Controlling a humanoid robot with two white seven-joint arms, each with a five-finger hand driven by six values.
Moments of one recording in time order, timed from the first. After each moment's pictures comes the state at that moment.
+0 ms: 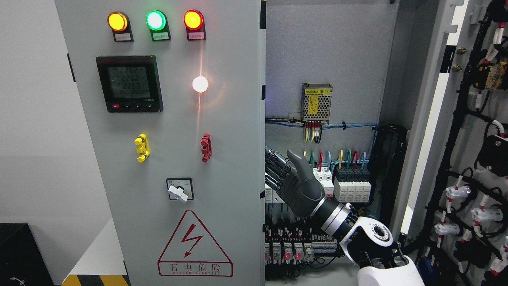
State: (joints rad) left arm 0.00 -0.10 0.17 -0.07 0.00 0.01 0.15; right arm -0.79 0.00 0.15 -1.31 -0.49 0.20 0.65
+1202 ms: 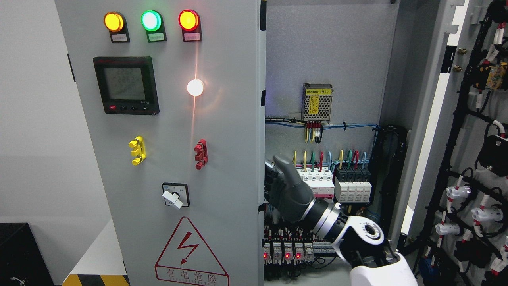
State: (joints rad) left arm 0.00 -0.10 0.17 -0.07 0.00 0.01 0.15; right arm -0.80 0.00 0.23 -1.30 -0.49 0.20 0.68
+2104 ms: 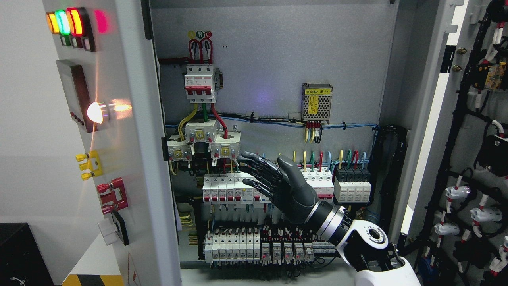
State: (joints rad) left arm 0.00 -0.10 0.17 -0.07 0.00 0.01 0.15; right arm -0.75 -0.02 0.21 -1.33 -0.49 0.20 0.67
